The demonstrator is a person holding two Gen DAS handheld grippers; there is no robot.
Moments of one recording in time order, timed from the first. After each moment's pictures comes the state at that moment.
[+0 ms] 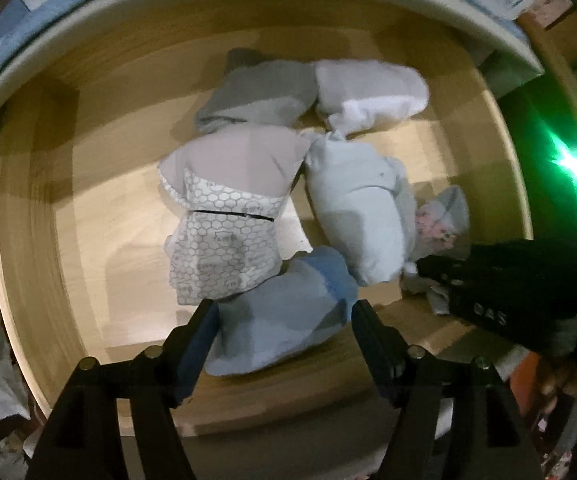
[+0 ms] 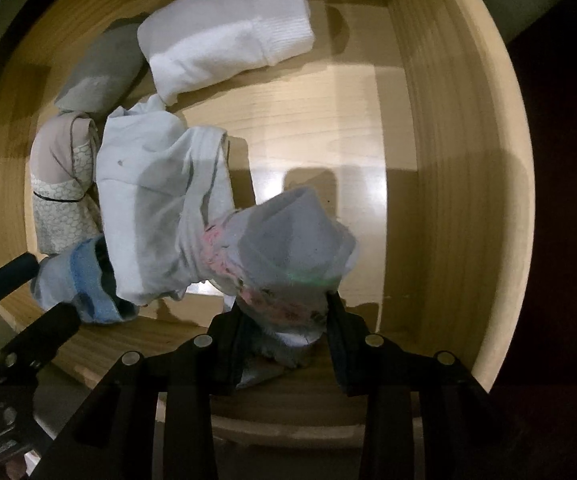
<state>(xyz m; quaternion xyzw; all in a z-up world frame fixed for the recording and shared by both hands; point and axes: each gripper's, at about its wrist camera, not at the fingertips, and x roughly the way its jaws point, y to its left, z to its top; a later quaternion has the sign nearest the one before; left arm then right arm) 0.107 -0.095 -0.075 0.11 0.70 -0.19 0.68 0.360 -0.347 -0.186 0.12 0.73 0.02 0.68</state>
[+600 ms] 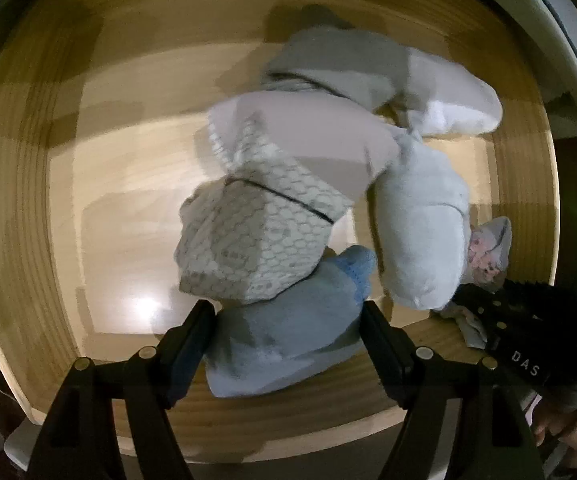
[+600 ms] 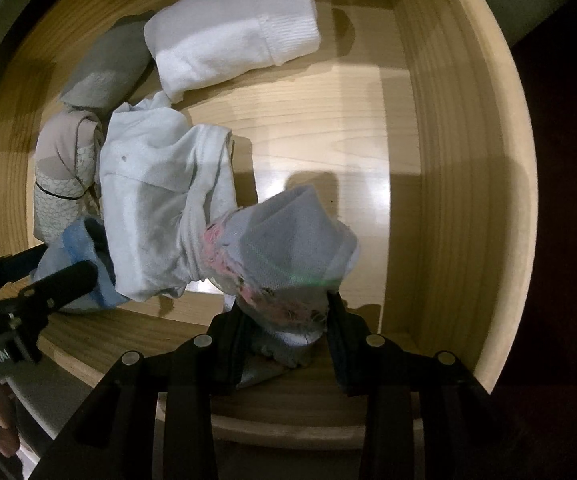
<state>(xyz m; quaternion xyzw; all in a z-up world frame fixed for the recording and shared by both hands) 0.146 -0.063 -0.107 0.04 0.75 -0.14 0.65 0.353 -0.336 -0.182 0.12 0.72 0.02 0.68</state>
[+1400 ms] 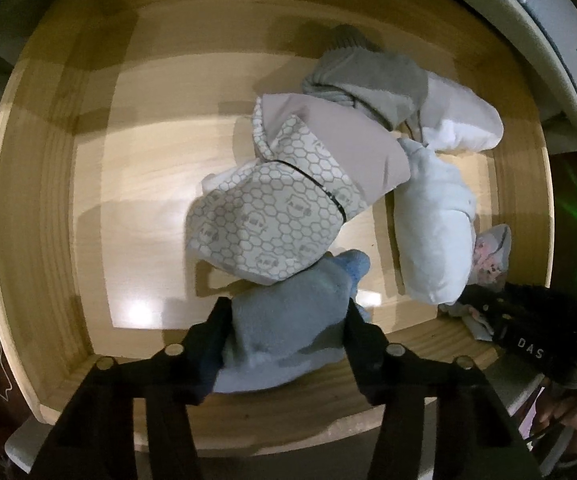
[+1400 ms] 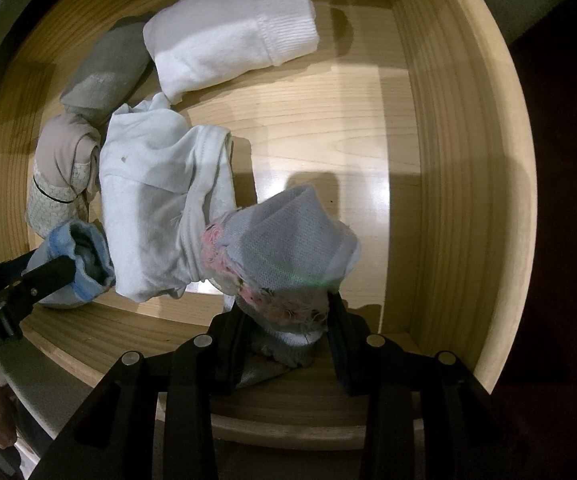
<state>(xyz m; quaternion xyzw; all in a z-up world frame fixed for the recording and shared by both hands) 0.119 -0.030 -0.089 0.02 0.73 -0.14 0.67 0.352 -0.336 -0.182 0.12 0.72 0.02 0.68</state>
